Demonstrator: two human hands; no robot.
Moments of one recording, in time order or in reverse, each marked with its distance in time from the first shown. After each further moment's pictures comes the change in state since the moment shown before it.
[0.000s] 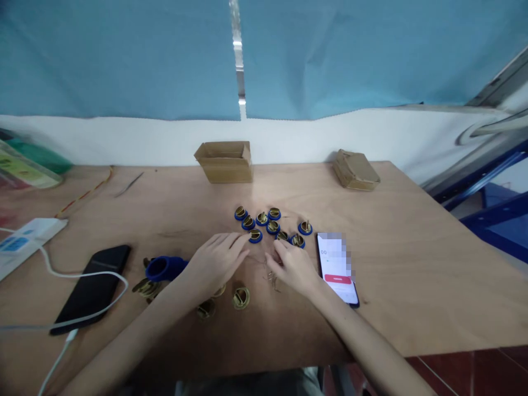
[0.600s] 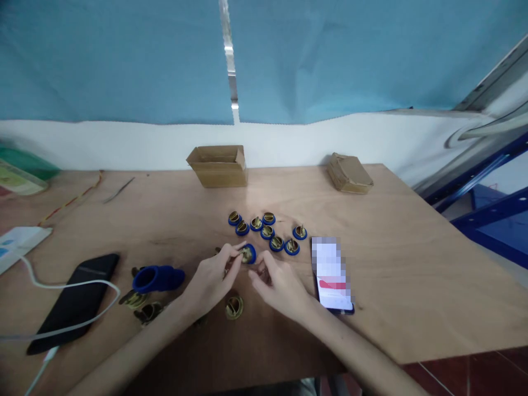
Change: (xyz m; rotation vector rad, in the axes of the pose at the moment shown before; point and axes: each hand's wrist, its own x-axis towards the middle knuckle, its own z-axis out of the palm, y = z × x) left_hand -0.007 0.018 0.032 -0.355 0.164 -0.183; right_hand -0.011 -0.032 -0.003 0.449 -0.099 0.101
